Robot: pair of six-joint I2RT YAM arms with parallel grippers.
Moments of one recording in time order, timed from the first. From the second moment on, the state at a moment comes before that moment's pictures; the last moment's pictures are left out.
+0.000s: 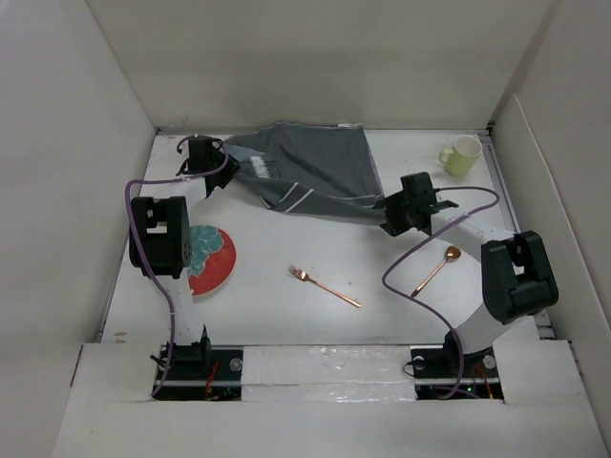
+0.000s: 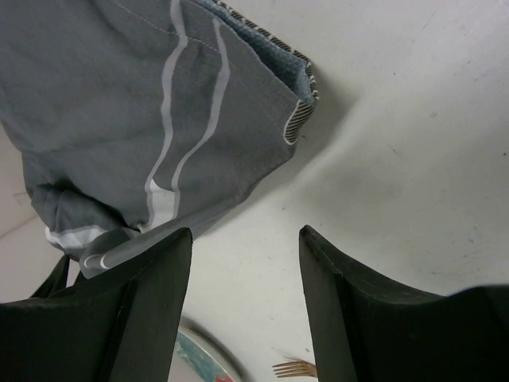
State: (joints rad) left arm -0.02 1.99 1.34 0.00 0.07 -0.94; right arm 0.28 1.61 0.96 -0.23 0.03 1.40
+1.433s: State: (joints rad) left arm -0.02 1.68 1.35 -0.06 0.02 -0.83; right arm 0.16 1.65 1.23 -0.33 0.05 1.13
